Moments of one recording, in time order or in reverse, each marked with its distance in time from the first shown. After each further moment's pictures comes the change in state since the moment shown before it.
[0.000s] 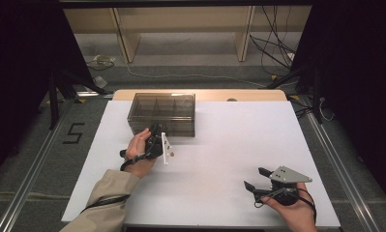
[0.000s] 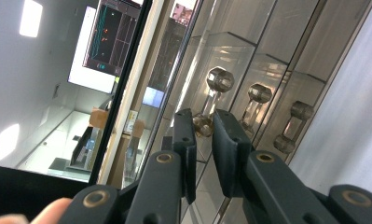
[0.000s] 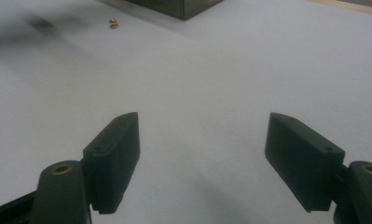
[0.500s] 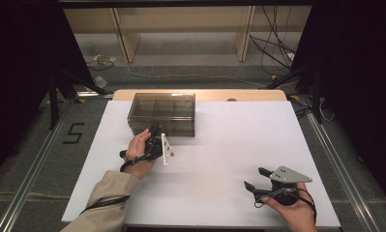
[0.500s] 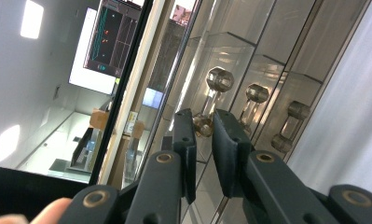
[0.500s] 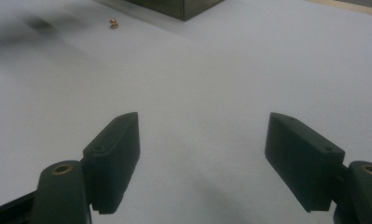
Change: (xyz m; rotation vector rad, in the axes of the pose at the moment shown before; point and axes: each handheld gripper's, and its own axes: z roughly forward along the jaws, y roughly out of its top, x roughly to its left) left arm -0.001 -0.001 -0.002 -0.003 0.002 0.007; right arm 0.000 0.000 0.000 -0.002 0.001 -0.001
